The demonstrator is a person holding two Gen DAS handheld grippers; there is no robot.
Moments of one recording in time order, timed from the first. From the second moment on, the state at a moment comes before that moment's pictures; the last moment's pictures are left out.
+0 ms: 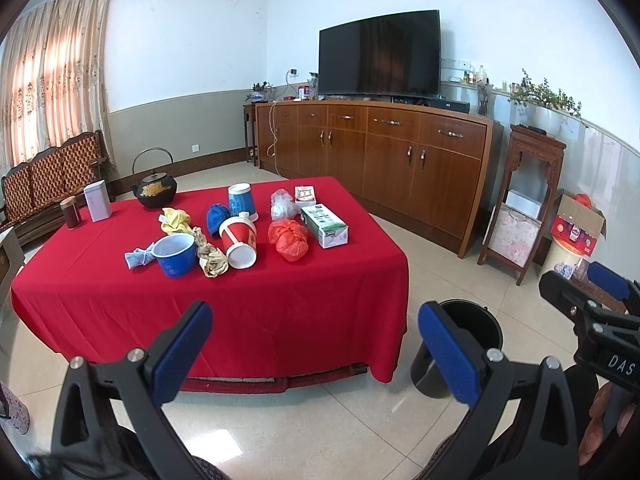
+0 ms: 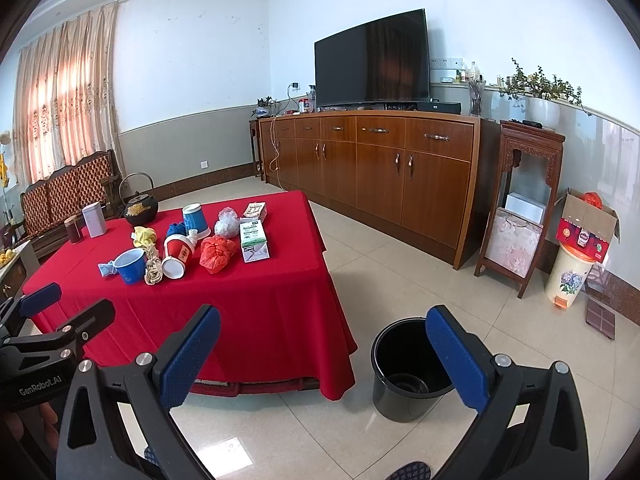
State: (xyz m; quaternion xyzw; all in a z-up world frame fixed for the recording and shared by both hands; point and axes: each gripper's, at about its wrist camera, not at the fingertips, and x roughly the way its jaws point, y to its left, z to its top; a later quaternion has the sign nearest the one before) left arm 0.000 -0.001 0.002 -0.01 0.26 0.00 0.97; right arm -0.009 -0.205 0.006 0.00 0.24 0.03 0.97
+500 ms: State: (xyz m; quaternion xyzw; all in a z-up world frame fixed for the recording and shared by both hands) left arm -0.001 -0.004 0.000 -0.02 0.26 0.00 0.97; right arm -0.009 -0.205 0.003 0.00 0.24 0.03 0.97
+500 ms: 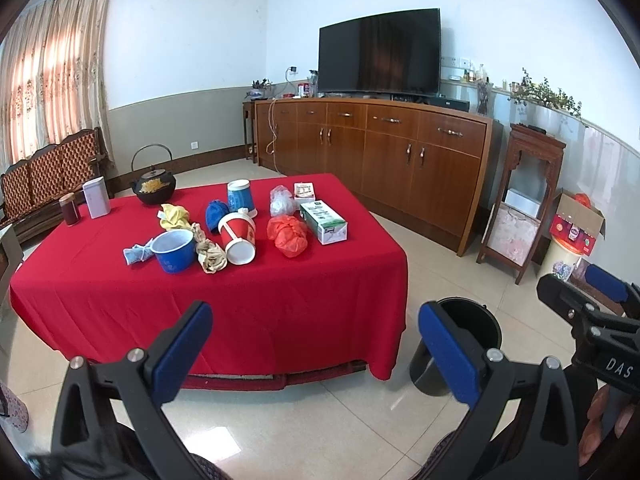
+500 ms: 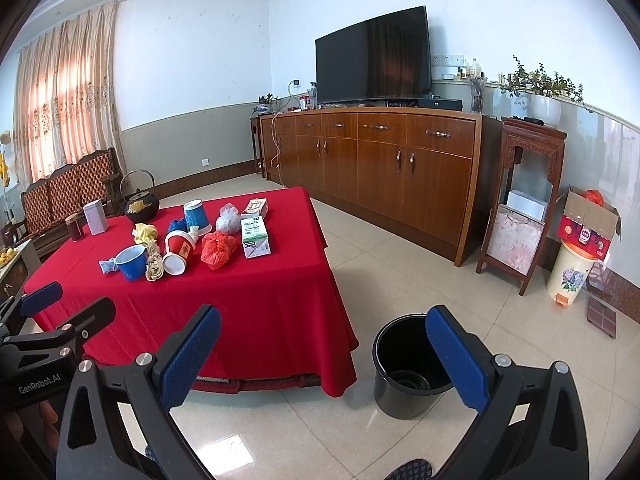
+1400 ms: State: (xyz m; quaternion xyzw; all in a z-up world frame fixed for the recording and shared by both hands) left arm 0.089 0.093 -0.057 -0.07 0.32 0.07 0.94; right arm 0.122 -0.159 -0.040 0.00 0.31 0.11 0.94
